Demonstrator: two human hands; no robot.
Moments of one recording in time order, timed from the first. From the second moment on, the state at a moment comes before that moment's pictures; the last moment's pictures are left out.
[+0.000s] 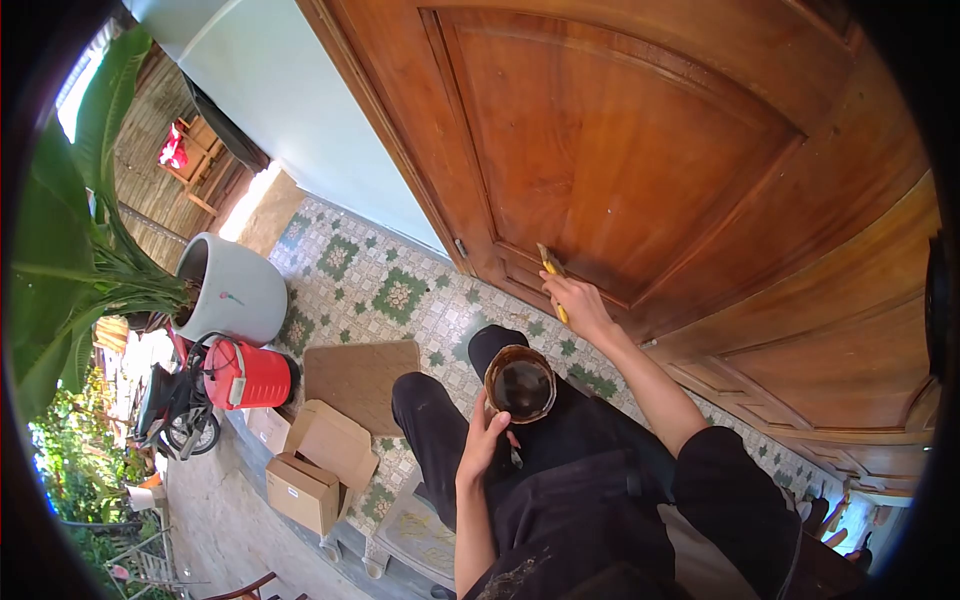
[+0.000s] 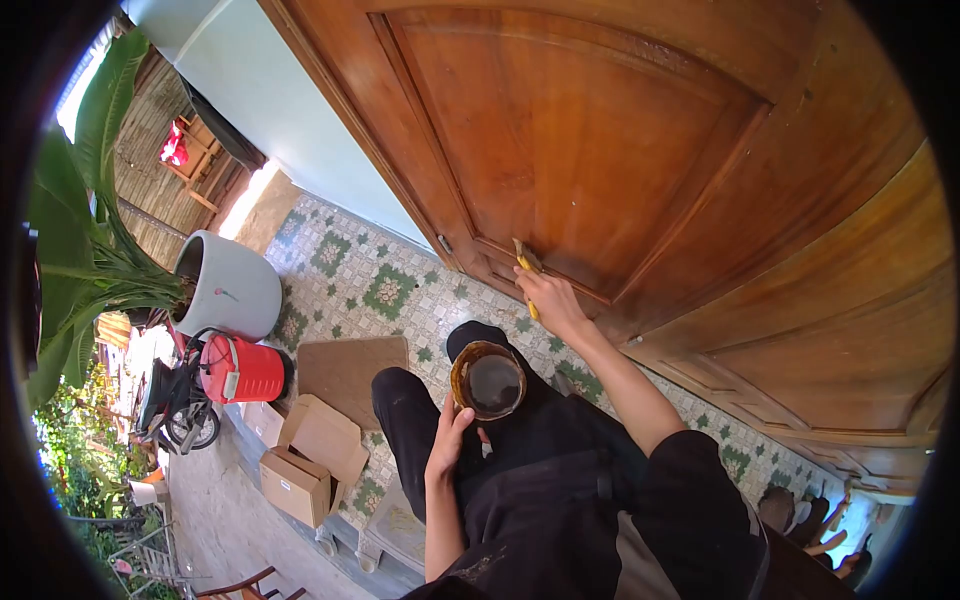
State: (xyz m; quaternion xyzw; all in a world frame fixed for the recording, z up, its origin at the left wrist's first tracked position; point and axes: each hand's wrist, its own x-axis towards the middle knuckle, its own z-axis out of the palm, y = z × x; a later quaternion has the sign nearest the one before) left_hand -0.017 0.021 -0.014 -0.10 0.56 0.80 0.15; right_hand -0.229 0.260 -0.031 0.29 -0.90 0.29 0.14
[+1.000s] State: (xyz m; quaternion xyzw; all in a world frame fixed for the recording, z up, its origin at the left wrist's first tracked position) left_hand -0.016 0.022 -0.013 -0.10 0.58 0.79 0.16; right_hand -0.200 0.313 0.059 0.26 -0.92 0.28 0.11
